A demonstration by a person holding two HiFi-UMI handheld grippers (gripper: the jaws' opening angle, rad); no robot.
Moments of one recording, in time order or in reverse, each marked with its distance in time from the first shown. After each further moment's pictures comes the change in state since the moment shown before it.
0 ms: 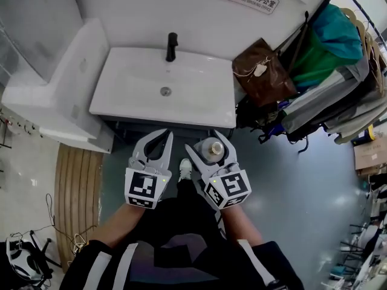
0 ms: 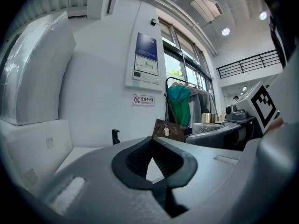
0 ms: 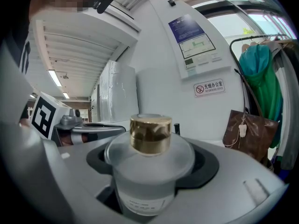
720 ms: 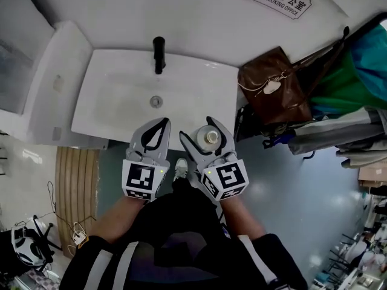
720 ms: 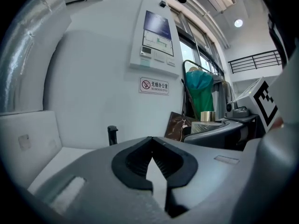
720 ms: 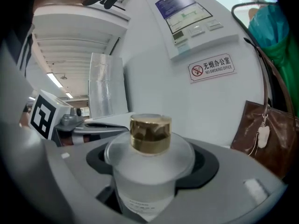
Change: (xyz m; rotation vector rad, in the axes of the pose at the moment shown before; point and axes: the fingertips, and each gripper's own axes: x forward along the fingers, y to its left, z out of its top) left arm 0.196 0.061 -0.016 -0.041 0.093 0.080; right arm 0.143 -0.149 0.001 0.019 0.089 0.090
